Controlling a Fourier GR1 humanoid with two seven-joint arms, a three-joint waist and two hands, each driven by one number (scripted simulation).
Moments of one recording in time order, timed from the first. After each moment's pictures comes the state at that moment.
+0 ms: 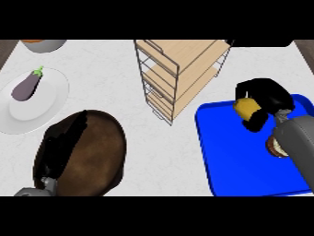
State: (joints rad) left arm -0.02 0.26 -0.16 -1.38 0.03 0.02 0.06; right arm -0.56 -0.49 0.32 -1.09 0.73 0.20 0.12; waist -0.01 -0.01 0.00
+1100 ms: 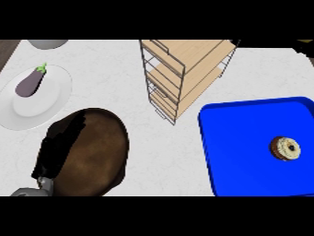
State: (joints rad) left arm -0.02 0.26 -0.13 -1.38 0.01 -0.03 0.04; right arm -0.91 -0.65 -0.06 -1.11 0.40 0.33 -0.10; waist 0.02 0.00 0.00
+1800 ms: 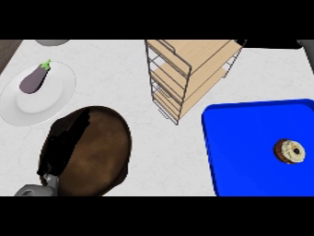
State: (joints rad) left arm -0.04 0.23 -0.13 -1.37 -0.02 -0.04 0.04; right arm -1.28 -0.46 0.01 -0.64 0.59 0.16 -0.14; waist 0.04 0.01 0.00
